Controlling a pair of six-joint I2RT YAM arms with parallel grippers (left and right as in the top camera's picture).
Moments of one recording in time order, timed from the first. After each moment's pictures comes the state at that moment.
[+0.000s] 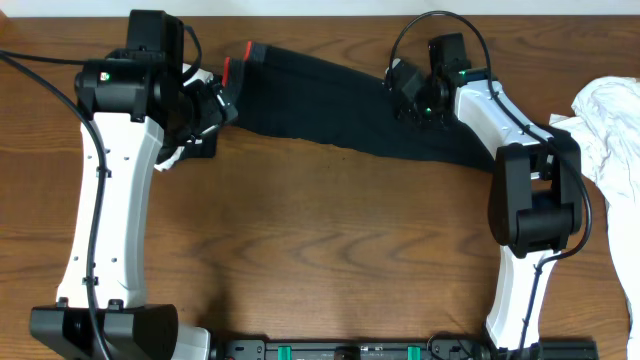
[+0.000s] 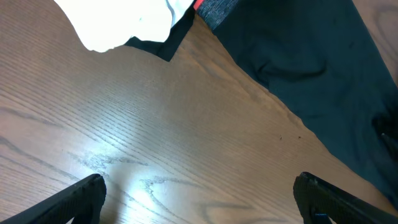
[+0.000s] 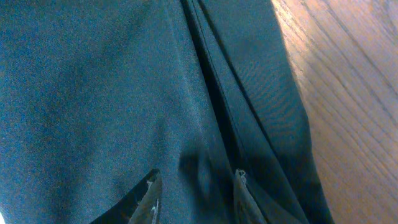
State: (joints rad) left arm -0.06 1.63 1.79 -1.40 0.01 -0.59; right arm 0.16 2.21 1.64 -0.58 -0.28 -0.64
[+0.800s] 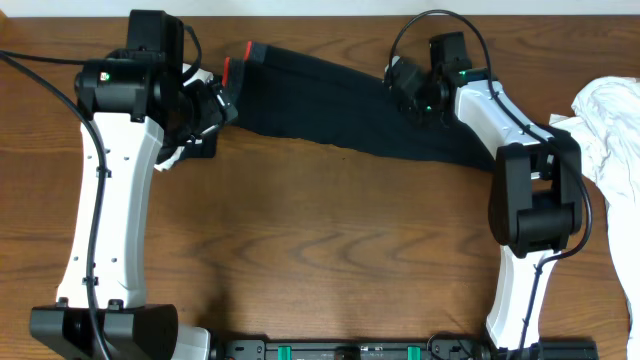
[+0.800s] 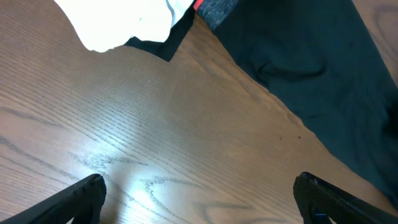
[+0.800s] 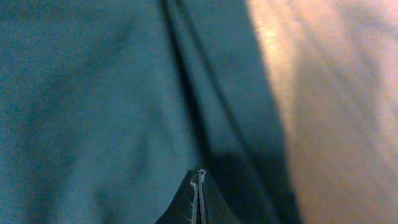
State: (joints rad) left arm -0.06 1.63 1.79 -1.40 0.01 -0.59; right arm 0.15 2.21 1.64 -0.52 -0.27 -0.67
